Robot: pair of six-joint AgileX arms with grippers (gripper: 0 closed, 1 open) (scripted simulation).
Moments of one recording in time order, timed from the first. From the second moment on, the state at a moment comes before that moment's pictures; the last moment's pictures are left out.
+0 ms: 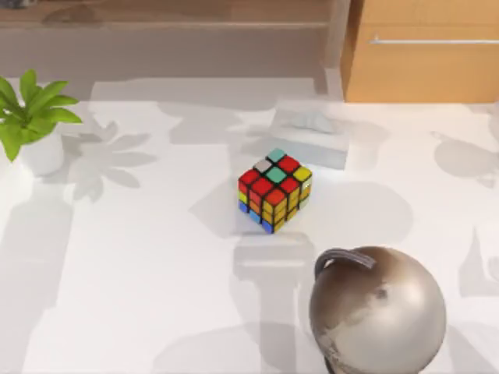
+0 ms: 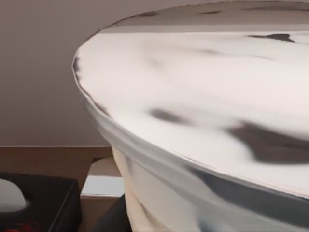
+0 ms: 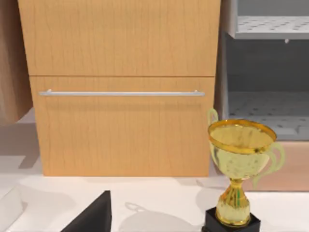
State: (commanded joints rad) left arm 0.00 1.77 1.28 0.39 0.04 0.01; right arm 0.00 0.00 0.00 0.00 0.00 0.00
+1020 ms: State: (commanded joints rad) left arm 0.00 1.94 1.37 0.46 0.04 0.01; right arm 0.00 0.00 0.00 0.00 0.00 0.00
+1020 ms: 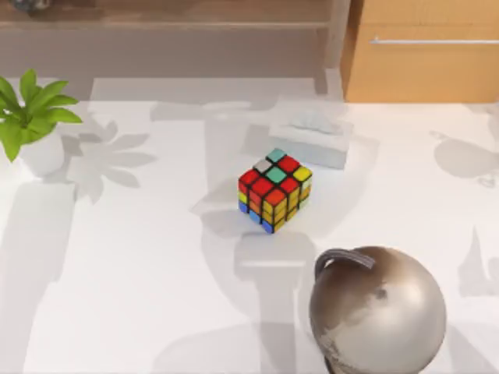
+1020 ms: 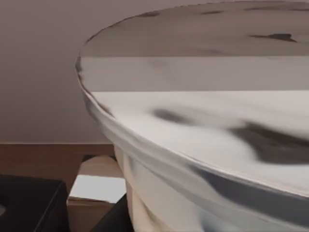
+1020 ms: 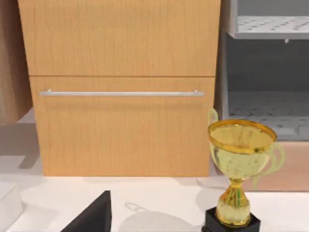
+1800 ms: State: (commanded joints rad) left arm 0.00 1.94 1.37 0.46 0.04 0.01; right arm 0.00 0.00 0.00 0.00 0.00 0.00
